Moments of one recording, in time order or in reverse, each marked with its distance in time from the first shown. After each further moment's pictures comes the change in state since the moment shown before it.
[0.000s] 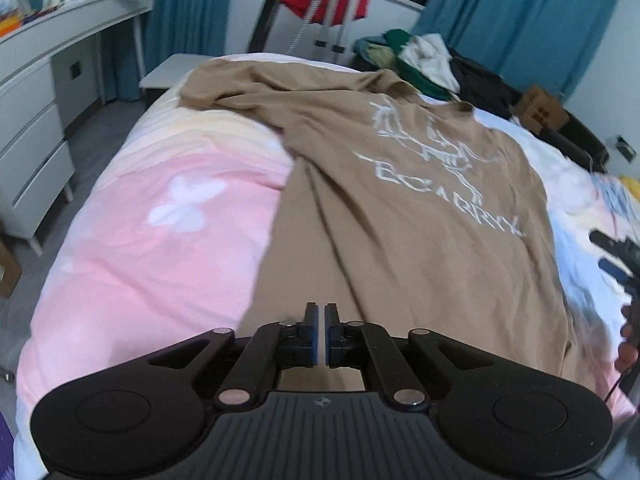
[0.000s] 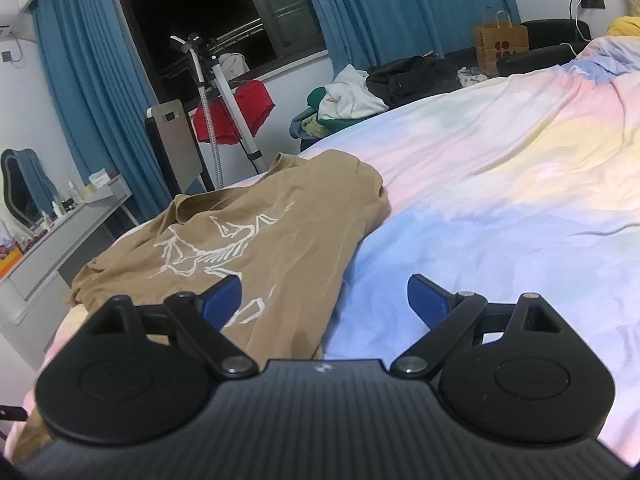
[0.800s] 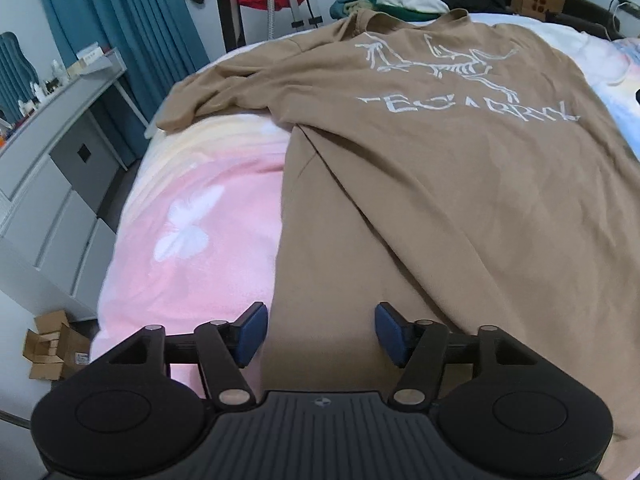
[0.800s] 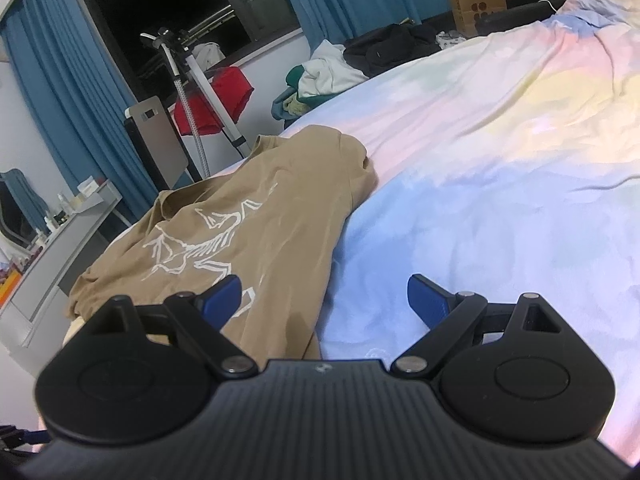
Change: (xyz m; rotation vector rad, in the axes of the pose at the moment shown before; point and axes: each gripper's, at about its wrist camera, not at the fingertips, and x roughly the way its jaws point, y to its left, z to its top) left arm 0.054 -0.017 -0.012 0.348 0.070 0.237; right arm 0.016 -0.011 -0.003 0.104 0.069 -0.024
